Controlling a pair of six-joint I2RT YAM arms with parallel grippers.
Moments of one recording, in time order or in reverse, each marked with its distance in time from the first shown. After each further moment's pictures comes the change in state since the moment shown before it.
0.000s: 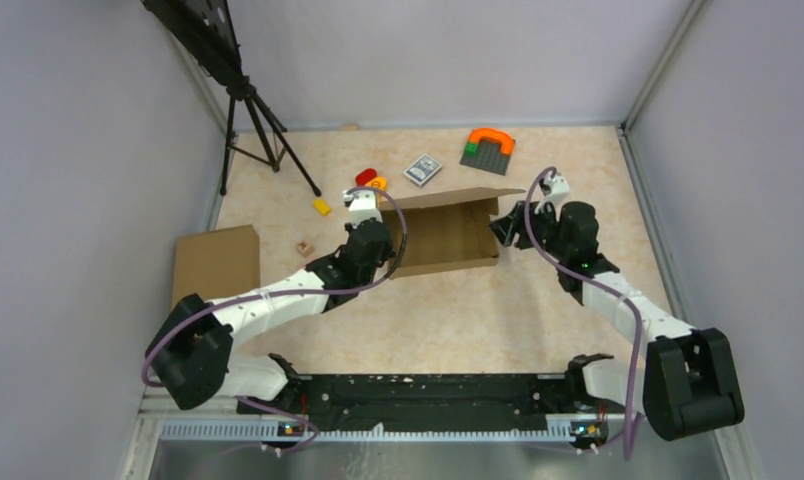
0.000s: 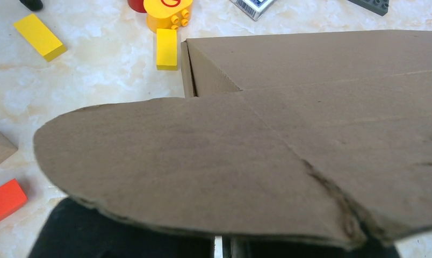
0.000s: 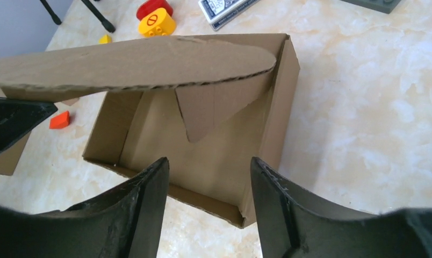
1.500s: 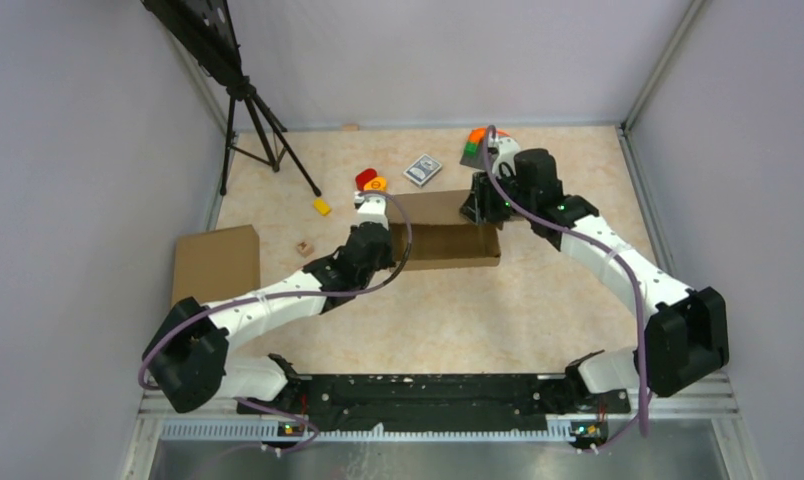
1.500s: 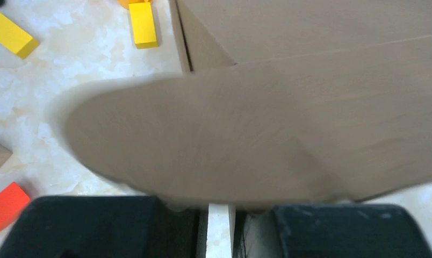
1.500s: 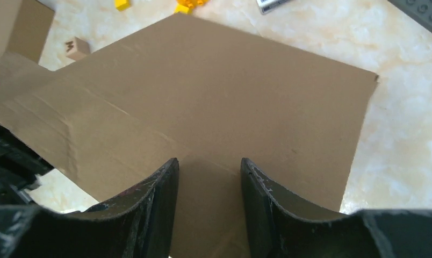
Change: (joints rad) left arm 0.000 -0.011 -0.004 -0.052 0.115 0.101; right arm 0.222 0.200 0.569 -0.603 0.097 -0.145
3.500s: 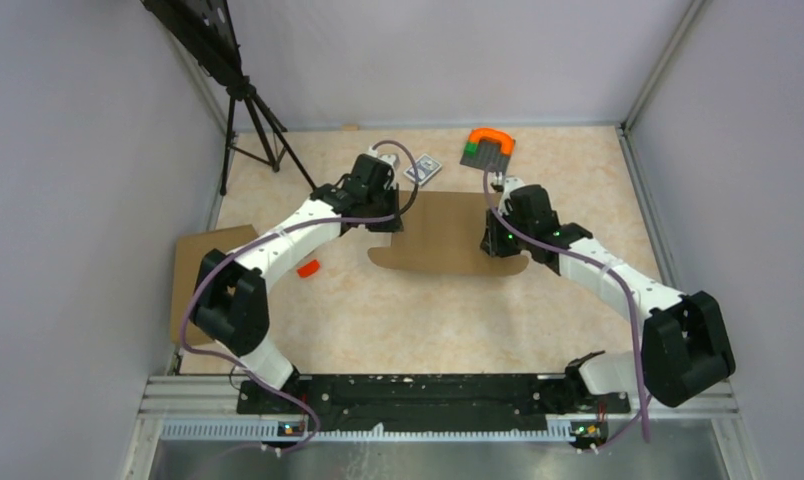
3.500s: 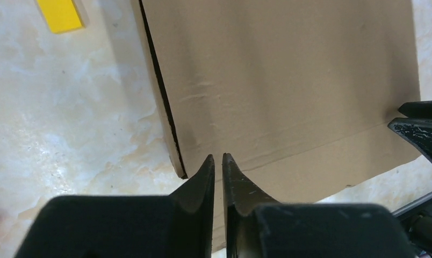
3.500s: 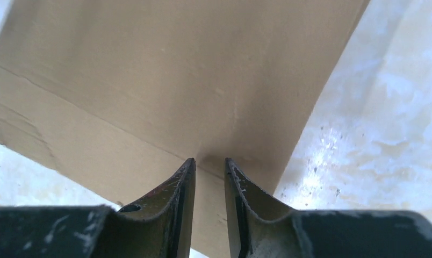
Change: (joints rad) left arm 0.237 0.317 0.573 -0.555 0.537 0.005; right arm 0.006 -0.048 -0.236 -0.026 0.162 0.035
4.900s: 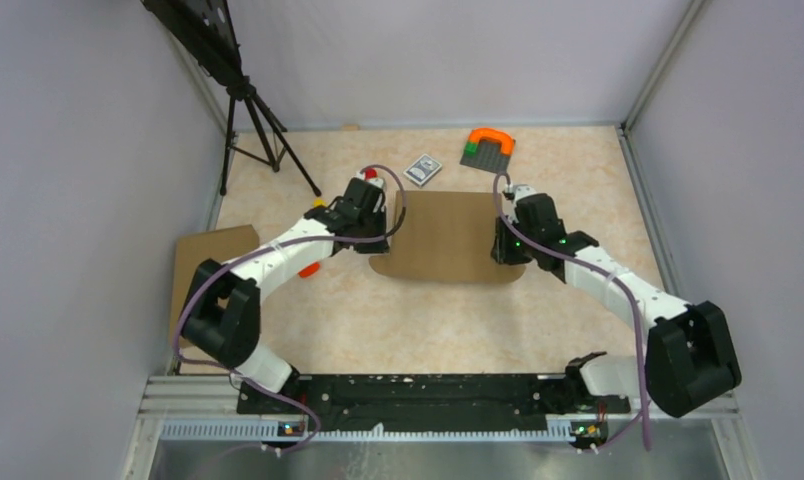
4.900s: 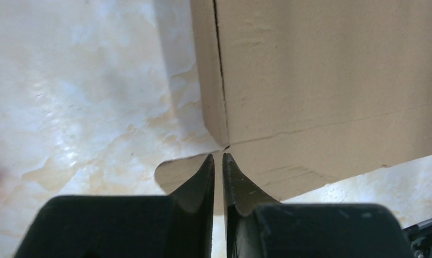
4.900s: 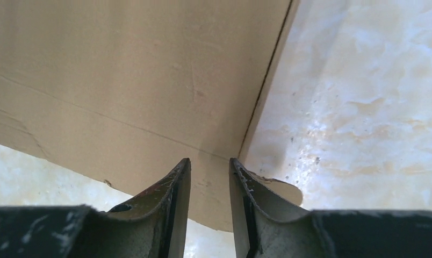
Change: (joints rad) left arm 0.014 -0.032 -0.202 0.057 -0.020 -0.032; right arm -0.022 -0.026 -0.089 -0.016 0.078 0.037
